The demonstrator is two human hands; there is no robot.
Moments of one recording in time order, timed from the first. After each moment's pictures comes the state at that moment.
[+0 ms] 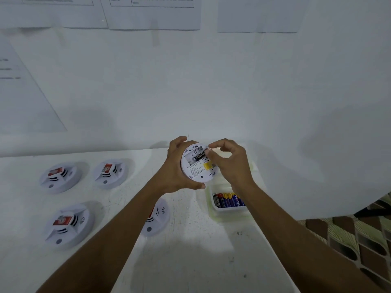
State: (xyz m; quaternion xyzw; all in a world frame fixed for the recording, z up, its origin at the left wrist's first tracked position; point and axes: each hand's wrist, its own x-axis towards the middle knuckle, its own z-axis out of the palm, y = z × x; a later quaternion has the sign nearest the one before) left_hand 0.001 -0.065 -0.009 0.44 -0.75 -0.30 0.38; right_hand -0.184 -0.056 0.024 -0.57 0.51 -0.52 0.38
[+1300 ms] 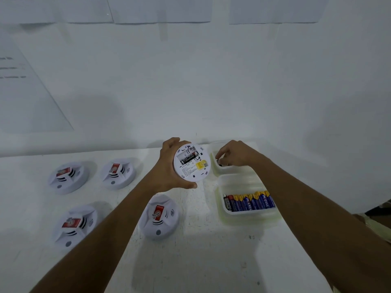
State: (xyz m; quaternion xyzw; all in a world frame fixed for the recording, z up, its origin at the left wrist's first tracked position) left_hand 0.043 -0.073 -0.014 0.49 -0.74 -0.31 0.35; right_hand -0.205 -0.155 0.007 -0.76 0.57 -0.06 0.30
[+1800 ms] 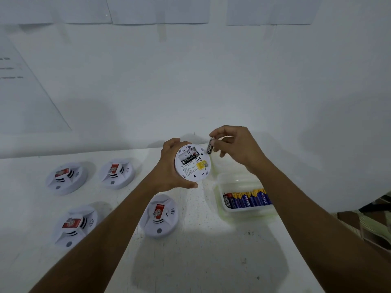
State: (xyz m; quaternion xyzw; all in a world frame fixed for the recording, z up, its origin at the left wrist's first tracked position) left_hand 0.041 -0.073 -0.017 0.49 -0.74 -0.30 0.33; right_hand -0.188 -0.096 0.053 -0.67 0.47 -0.41 0.41
